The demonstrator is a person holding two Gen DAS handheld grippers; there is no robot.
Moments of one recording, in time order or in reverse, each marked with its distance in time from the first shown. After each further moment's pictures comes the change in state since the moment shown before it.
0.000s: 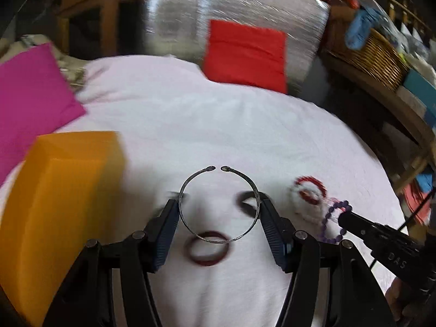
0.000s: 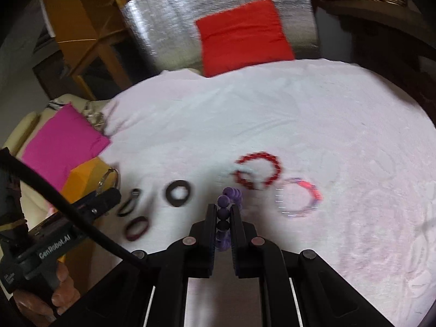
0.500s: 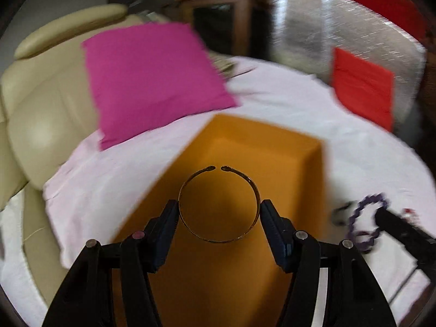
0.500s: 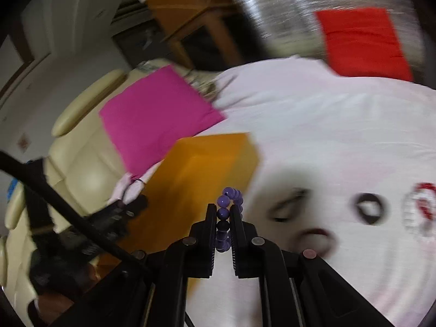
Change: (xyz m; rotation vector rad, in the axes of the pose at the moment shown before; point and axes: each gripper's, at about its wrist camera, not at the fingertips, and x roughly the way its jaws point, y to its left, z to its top) left arm -0.068 0.175 -0.038 -0.261 -0.013 0.480; right arm 0.050 0.195 -0.012 -0.247 0.074 0.410
